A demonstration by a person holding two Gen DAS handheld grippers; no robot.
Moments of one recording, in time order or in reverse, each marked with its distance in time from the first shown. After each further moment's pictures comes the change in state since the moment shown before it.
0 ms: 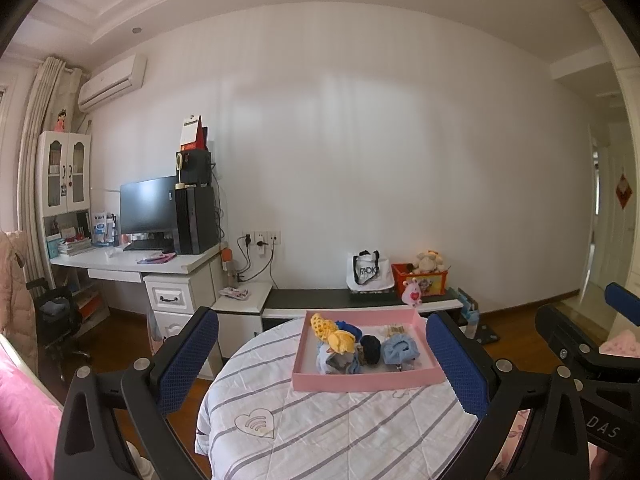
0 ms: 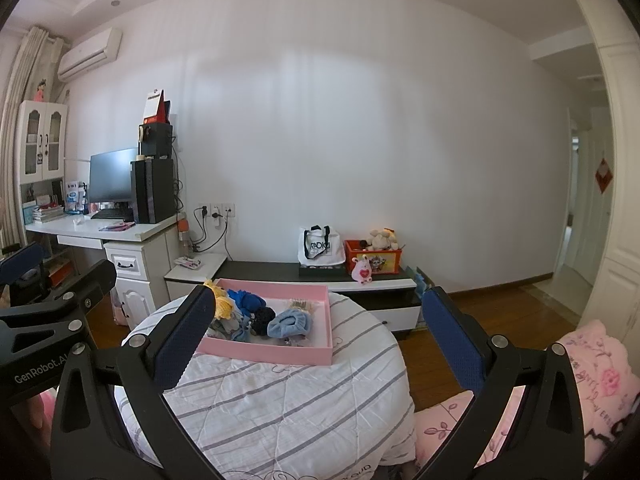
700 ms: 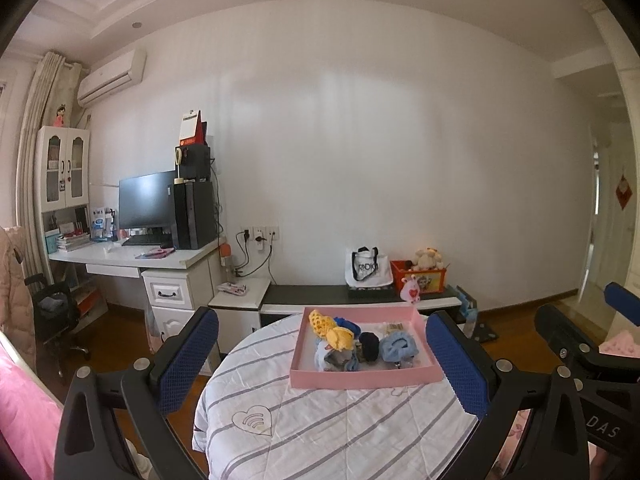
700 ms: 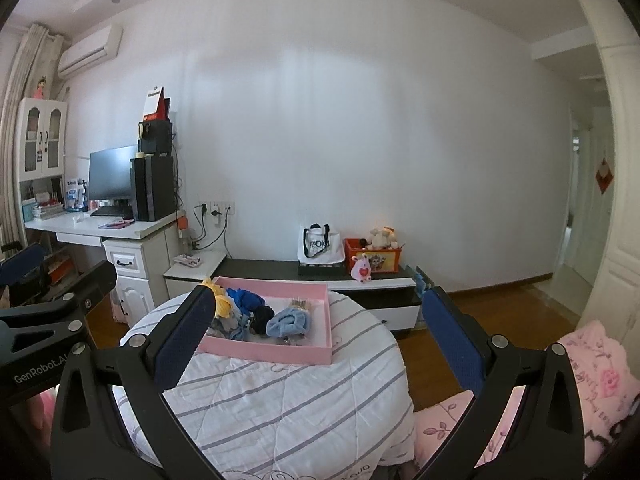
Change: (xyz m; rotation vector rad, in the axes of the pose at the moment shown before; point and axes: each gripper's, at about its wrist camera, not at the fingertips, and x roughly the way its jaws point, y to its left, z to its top) left arm -0.007 0.007 0.003 -0.007 0.018 -0.009; right arm 0.002 -0.001 0.000 -0.002 0.002 -0.002
